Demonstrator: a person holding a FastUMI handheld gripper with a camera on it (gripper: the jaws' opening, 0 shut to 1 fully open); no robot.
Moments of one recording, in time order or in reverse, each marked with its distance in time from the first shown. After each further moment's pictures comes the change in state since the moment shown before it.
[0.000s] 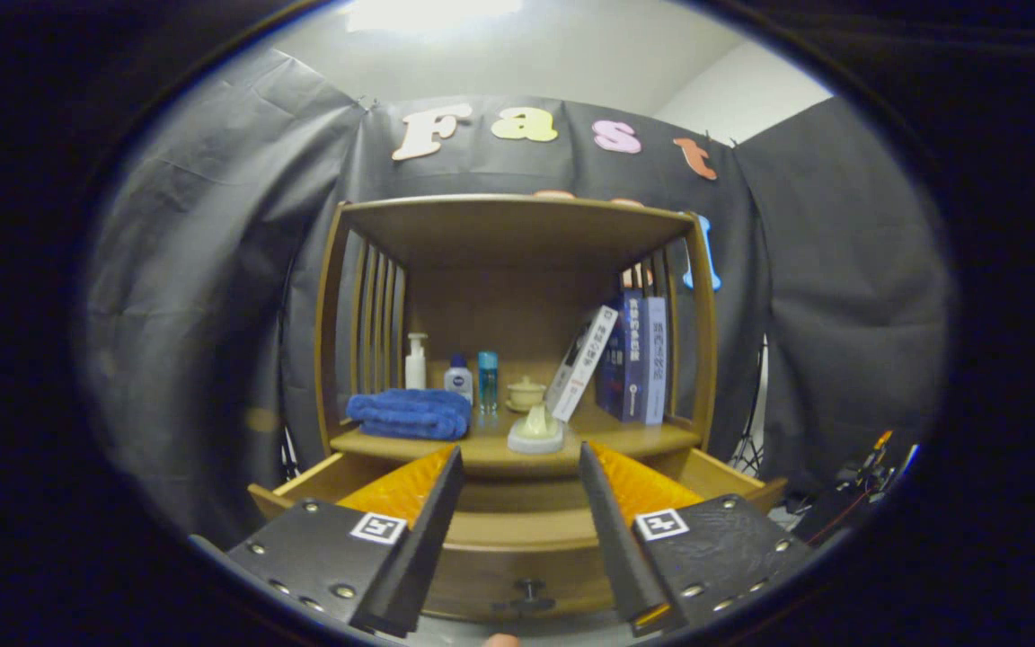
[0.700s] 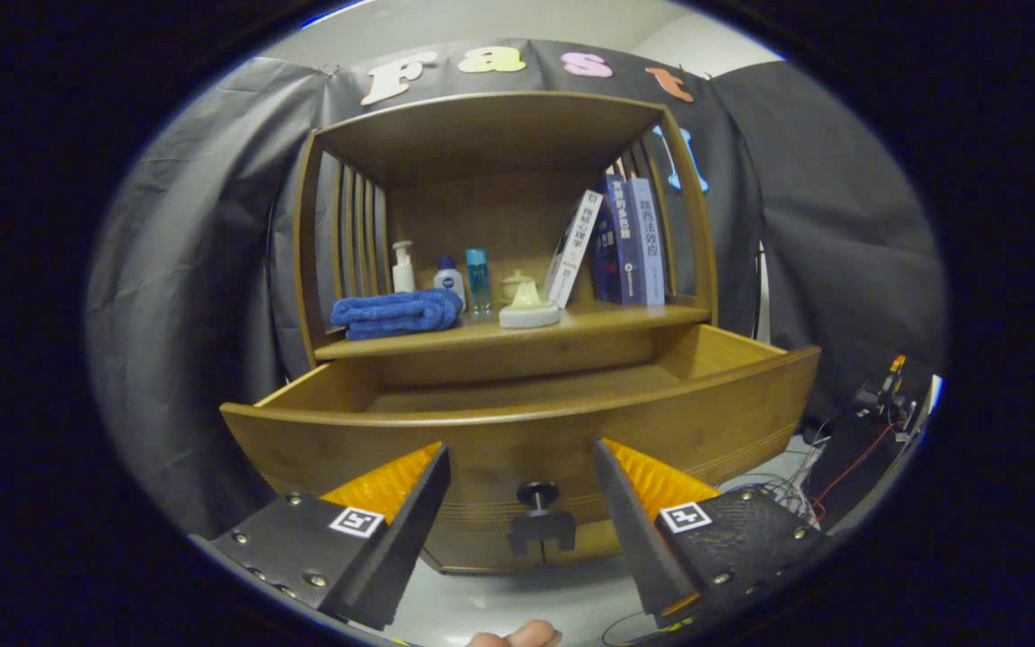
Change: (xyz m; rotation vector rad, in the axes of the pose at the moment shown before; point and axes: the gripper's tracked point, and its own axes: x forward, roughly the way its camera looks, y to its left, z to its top) arm 0.002 -0.007 -0.118 0.084 0.239 -0.025
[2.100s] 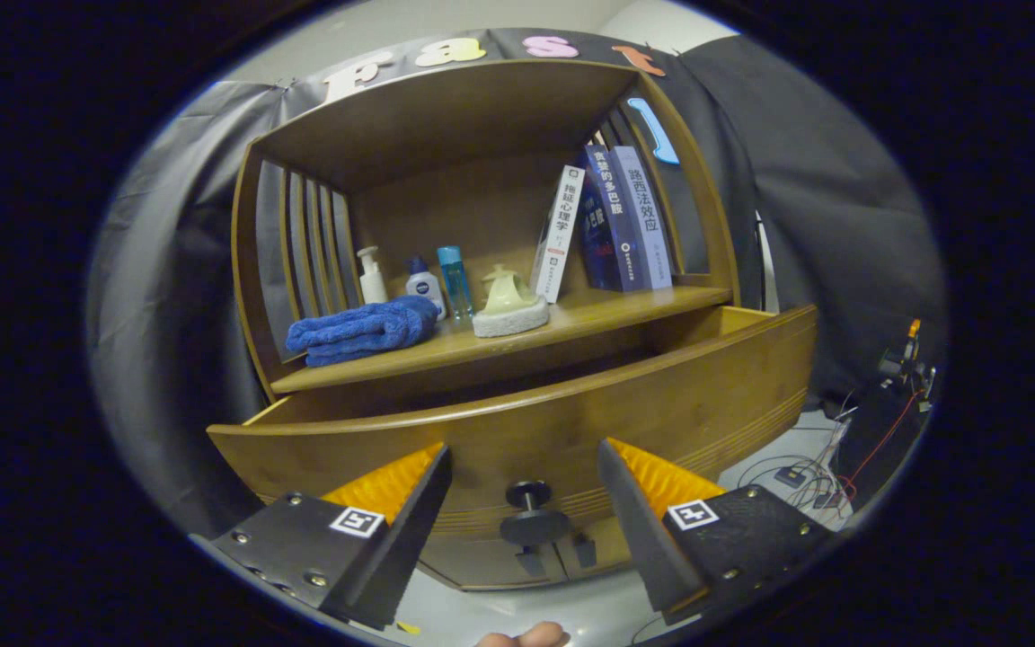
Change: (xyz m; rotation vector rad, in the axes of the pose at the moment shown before) arm 0.078 -0.003 0.011 0.121 0.004 0.004
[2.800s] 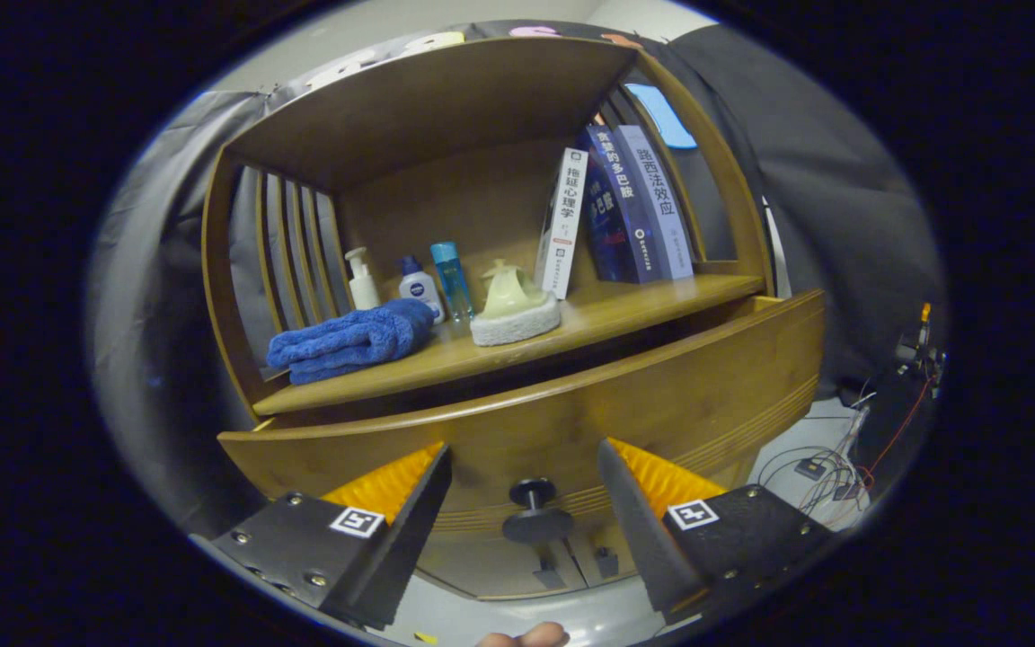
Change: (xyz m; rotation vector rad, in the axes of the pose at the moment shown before) arm 0.044 0.007 0.003 0.040 0.010 0.008
